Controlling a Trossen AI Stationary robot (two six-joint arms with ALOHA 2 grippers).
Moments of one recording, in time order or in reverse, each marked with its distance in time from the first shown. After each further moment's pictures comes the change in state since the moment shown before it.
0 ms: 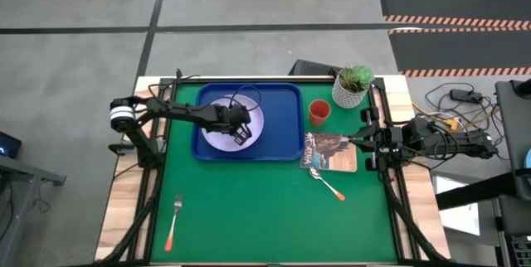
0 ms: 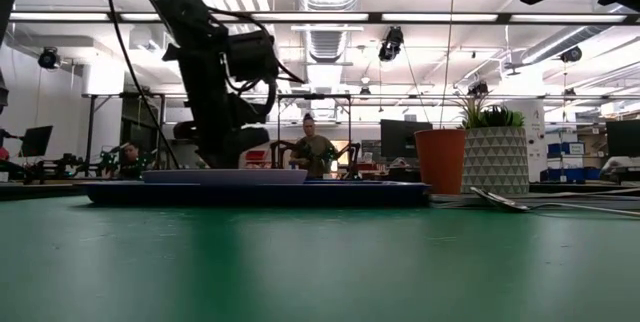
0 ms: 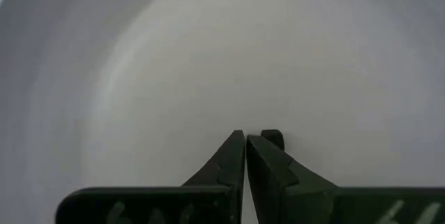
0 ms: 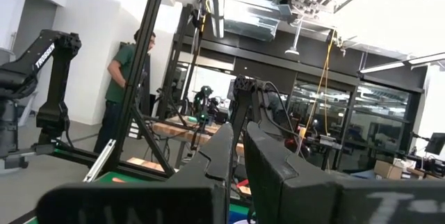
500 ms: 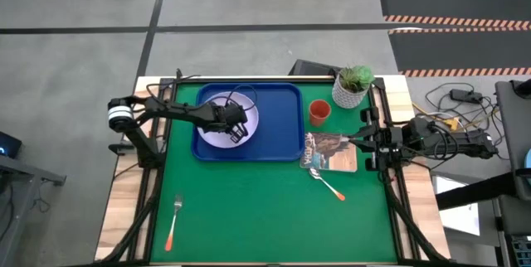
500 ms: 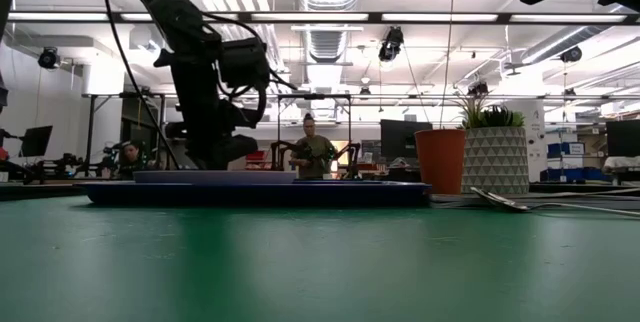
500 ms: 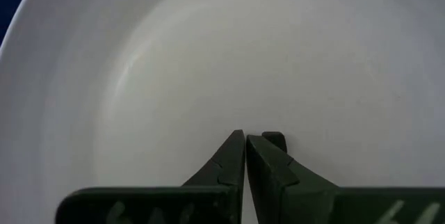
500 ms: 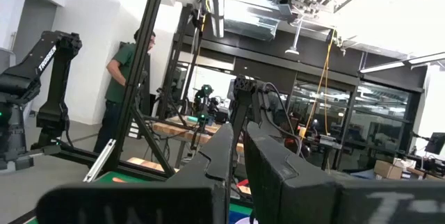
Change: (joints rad) left arm 0.026 -0.010 -0.049 0.002 -0.058 0.020; right arm 0.000 0.000 0.000 -0.001 0.000 0.000
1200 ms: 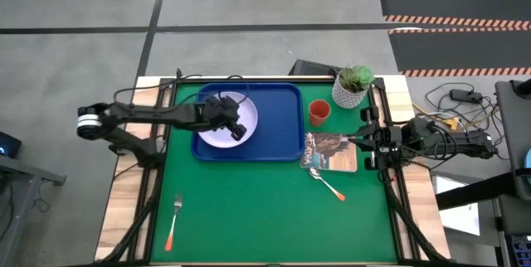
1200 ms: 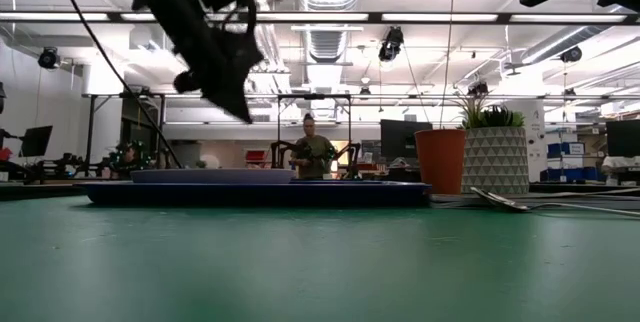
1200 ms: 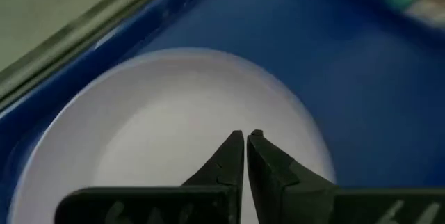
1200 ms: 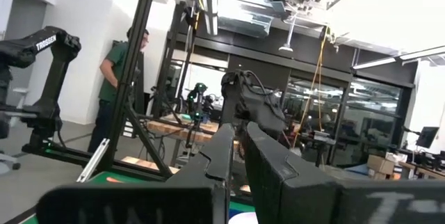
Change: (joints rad) left arm -0.118 -0.318 0.011 0.094 -0.003 0.025; right arm 0.000 0.000 0.000 -0.005 0.026 0.003
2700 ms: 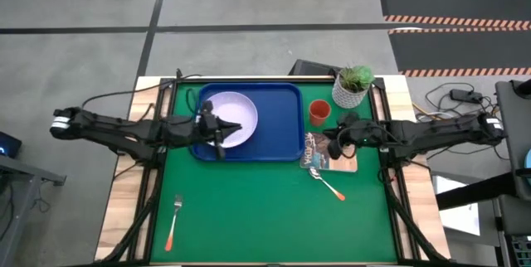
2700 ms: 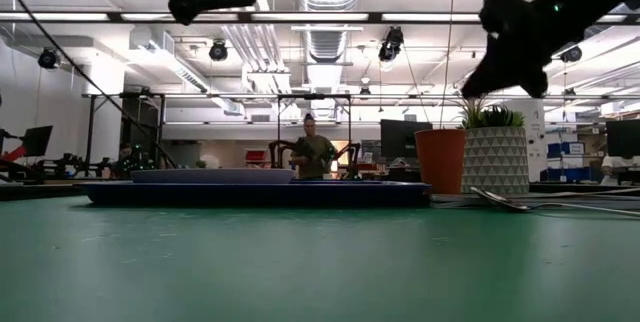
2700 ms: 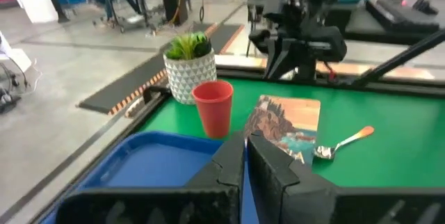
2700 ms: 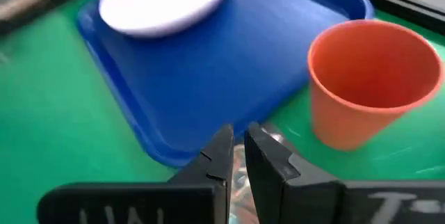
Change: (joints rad) left arm -0.278 -0.415 -0.223 0.472 0.005 0.384; right arm 0.003 0.587 0.349 -0.742 0.467 0.782
